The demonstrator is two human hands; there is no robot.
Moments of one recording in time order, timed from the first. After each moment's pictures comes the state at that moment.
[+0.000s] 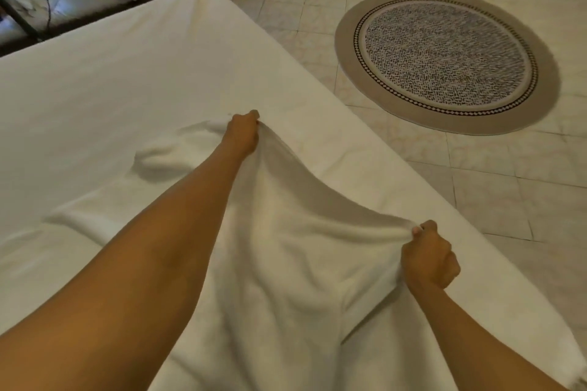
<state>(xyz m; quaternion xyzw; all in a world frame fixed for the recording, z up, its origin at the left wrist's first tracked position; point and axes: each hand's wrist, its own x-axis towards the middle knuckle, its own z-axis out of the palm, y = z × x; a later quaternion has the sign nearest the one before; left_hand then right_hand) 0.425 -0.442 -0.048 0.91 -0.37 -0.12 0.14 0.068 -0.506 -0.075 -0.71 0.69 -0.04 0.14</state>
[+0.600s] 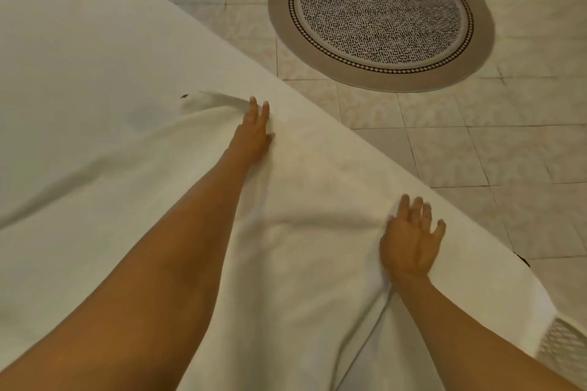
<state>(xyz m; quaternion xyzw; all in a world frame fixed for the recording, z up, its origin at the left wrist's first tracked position) 0.339 -0.558 -0.141 0.83 -0.50 -0.21 0.10 0.015 -0.546 -0.154 -0.77 0.64 0.05 0.01</state>
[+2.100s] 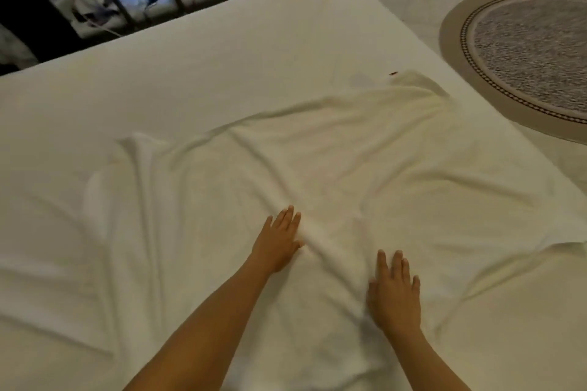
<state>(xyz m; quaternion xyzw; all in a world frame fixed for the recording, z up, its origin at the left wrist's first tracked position) 0.259 -0.058 -0.112 0.88 -0.40 -0.25 -0.09 0.059 -0.203 -0.122 -0.90 0.37 0.17 0.17</state>
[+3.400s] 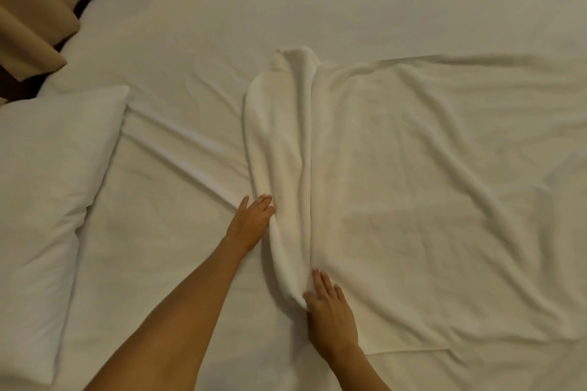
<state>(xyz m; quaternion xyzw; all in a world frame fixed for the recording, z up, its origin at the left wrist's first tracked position) 0.234 0.322 -0.120 0.95 -0.25 -0.17 -0.08 0.045 0.166 -0.146 -0.96 -0.01 0.22 0.20</state>
